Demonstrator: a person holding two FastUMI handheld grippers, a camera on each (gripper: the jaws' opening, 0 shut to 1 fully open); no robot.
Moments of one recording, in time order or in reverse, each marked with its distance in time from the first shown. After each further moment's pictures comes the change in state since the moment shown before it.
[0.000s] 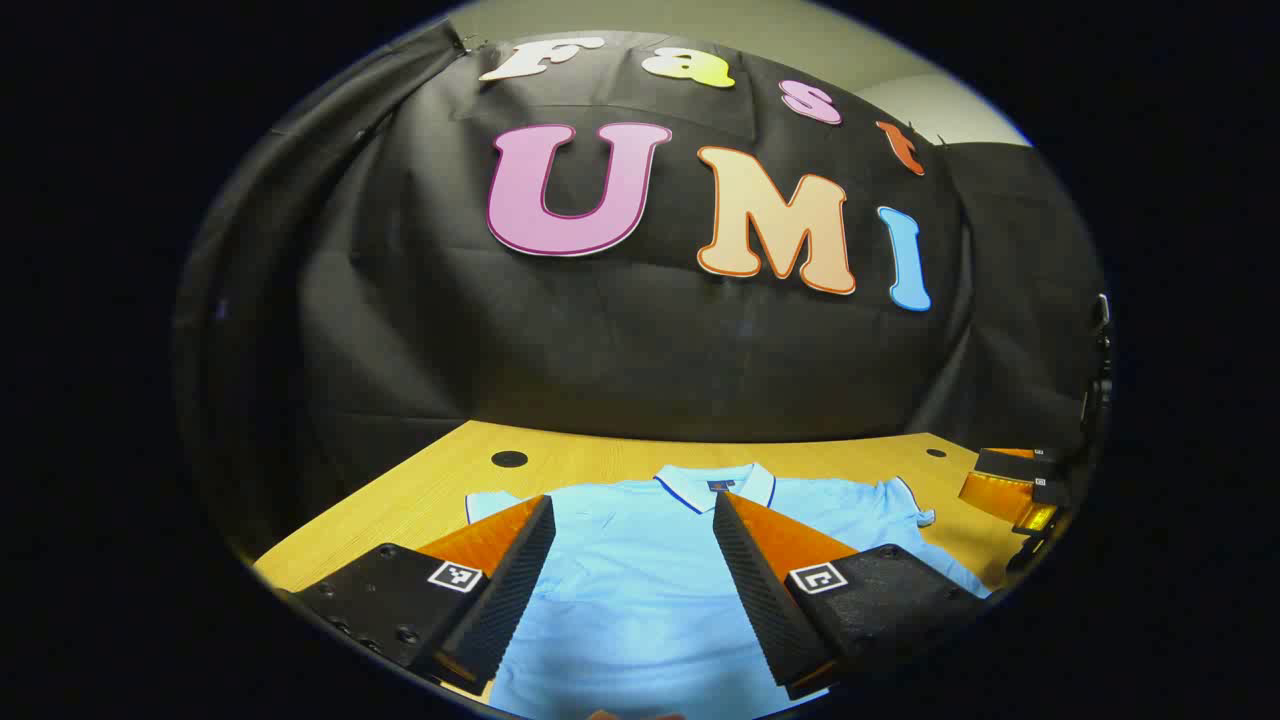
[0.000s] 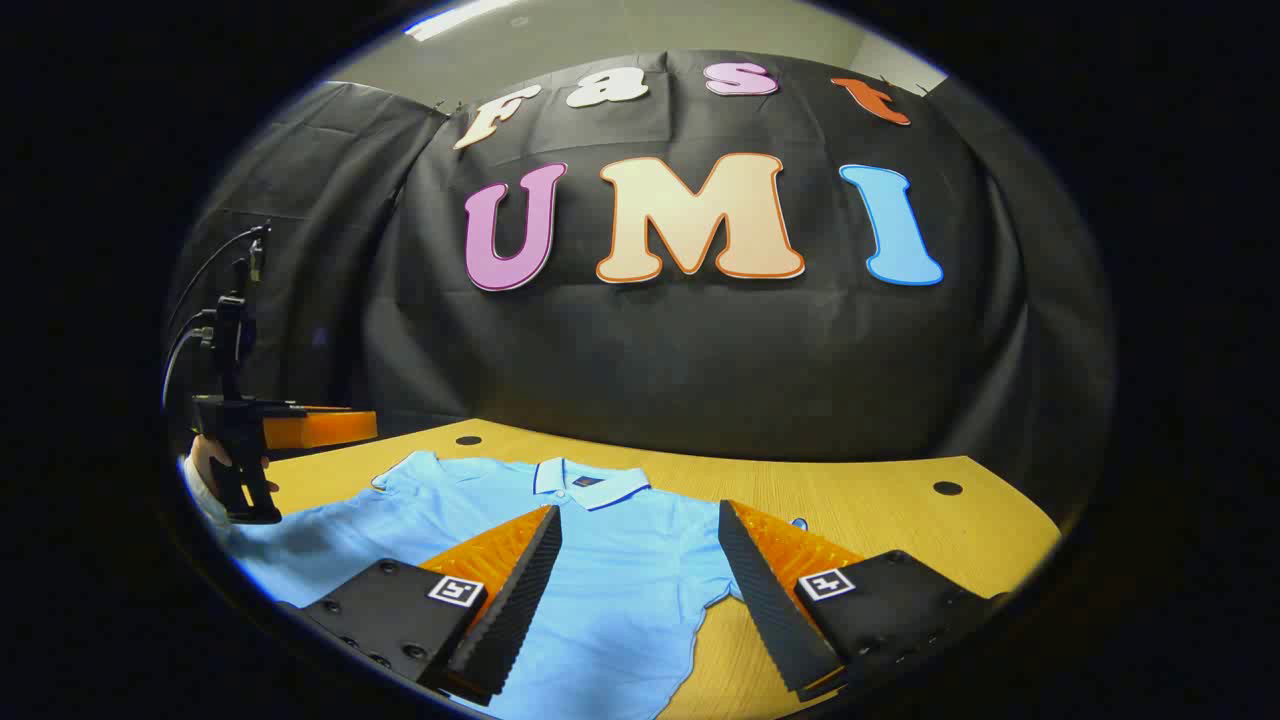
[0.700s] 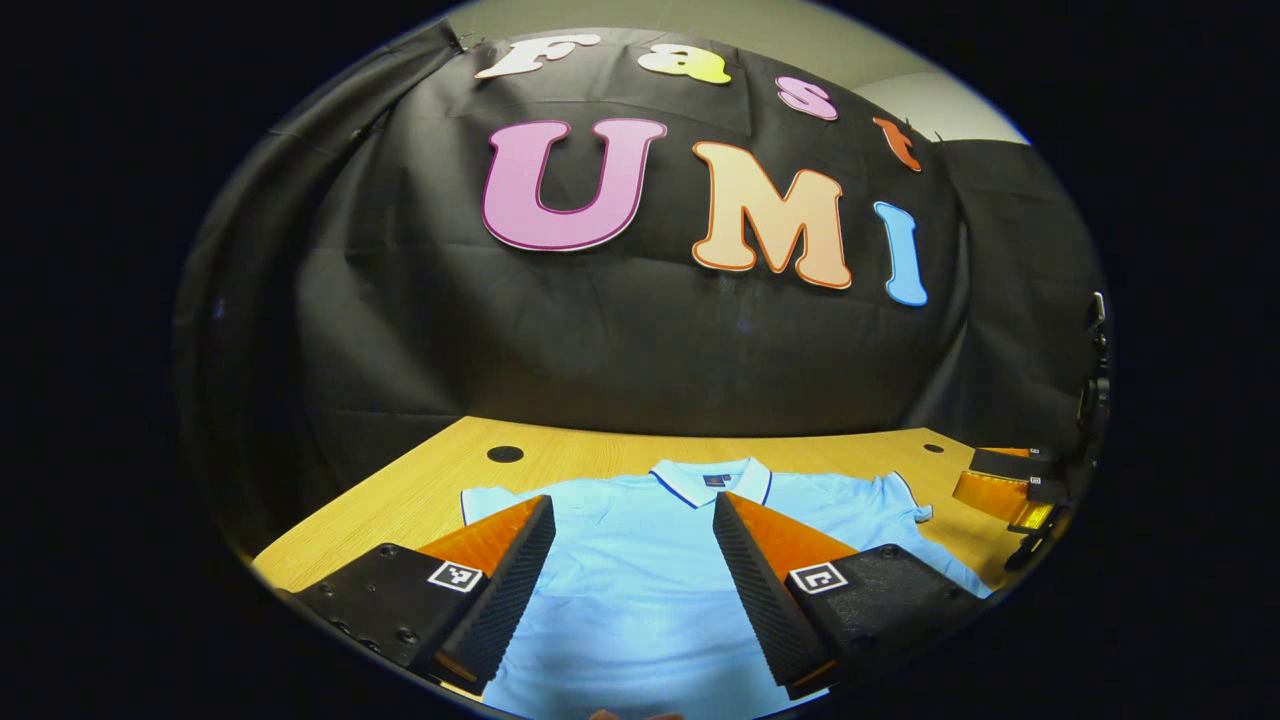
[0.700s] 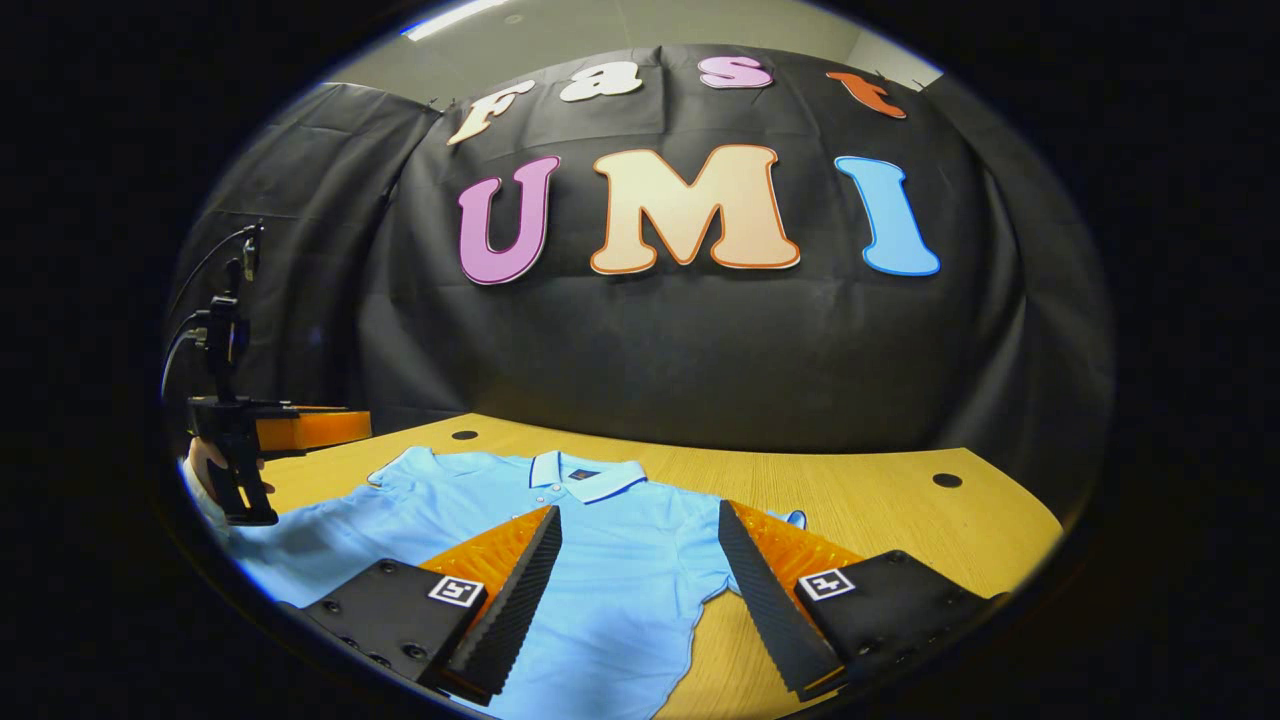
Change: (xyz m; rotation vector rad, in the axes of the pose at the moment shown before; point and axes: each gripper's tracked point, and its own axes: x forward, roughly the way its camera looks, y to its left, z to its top) left arm 0.000 -0.005 -0.005 -0.005 0.016 -0.013; right arm 0.002 -0.004 -0.007 0.008 0.021 -0.007
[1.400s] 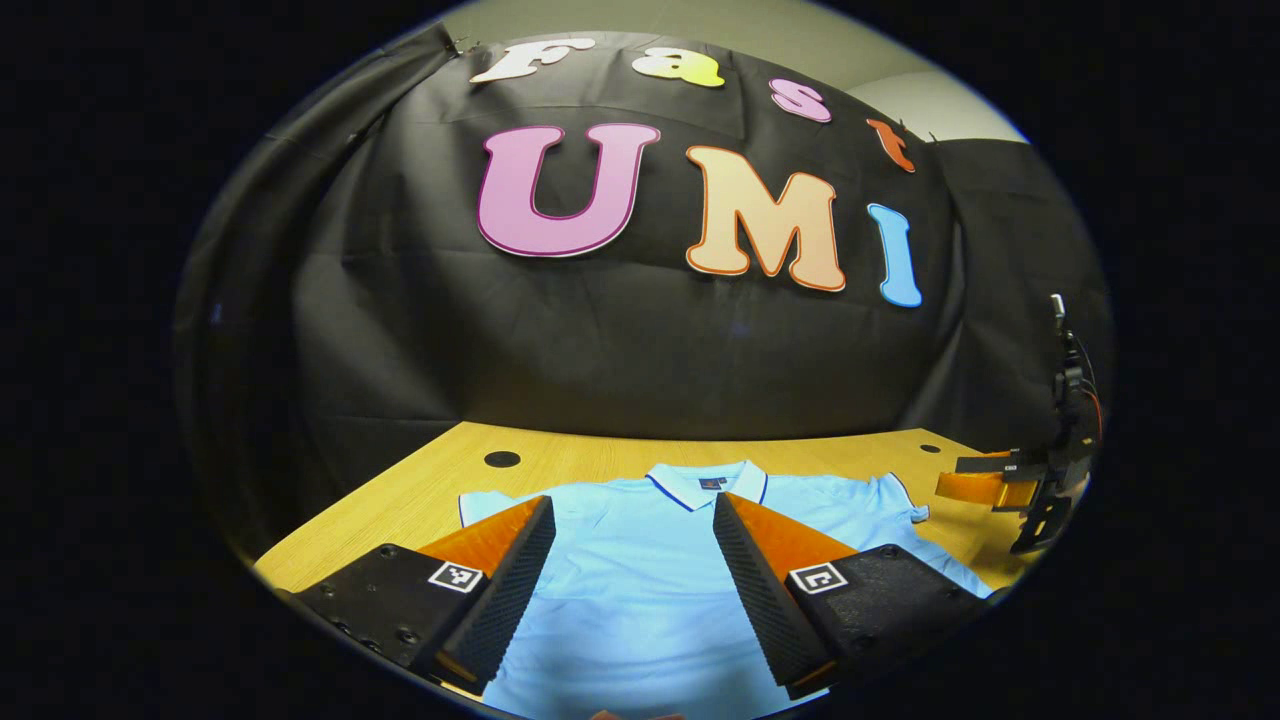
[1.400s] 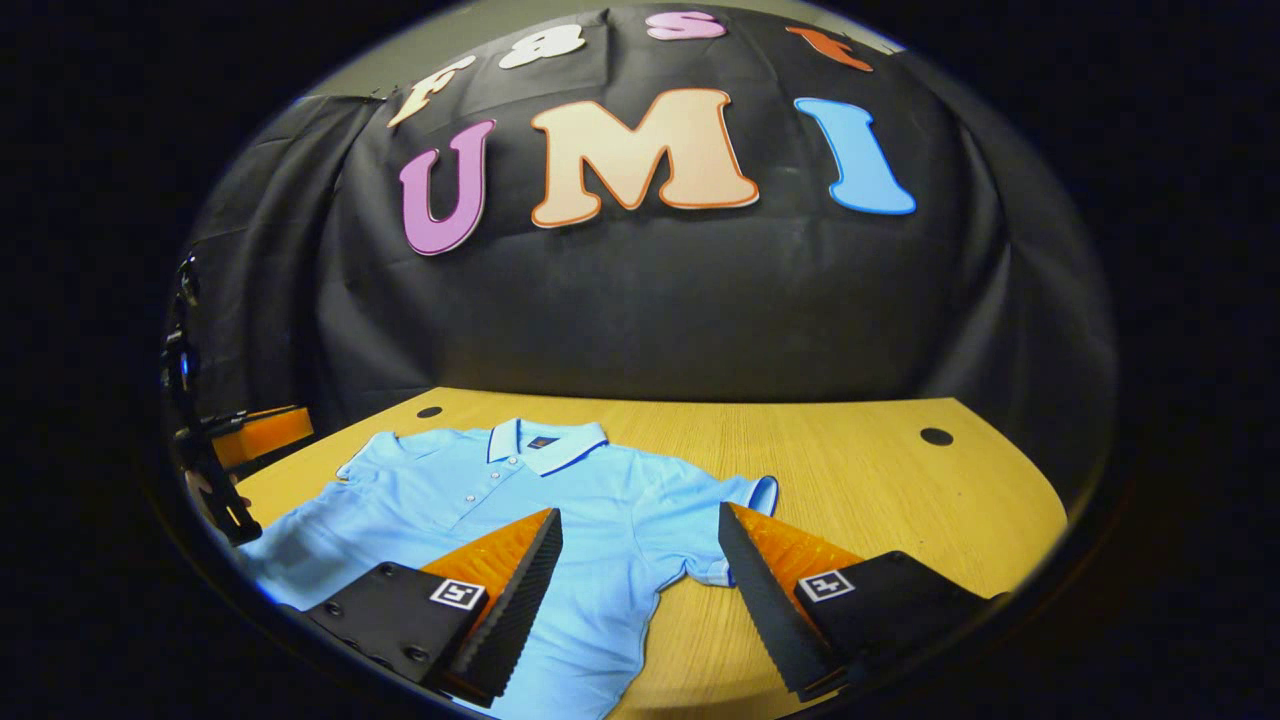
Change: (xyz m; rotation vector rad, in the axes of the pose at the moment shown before) left arm -0.002 -0.003 0.005 0.008 -0.016 -0.012; right arm 0.032 -0.046 -0.025 0.099 0.219 -0.061
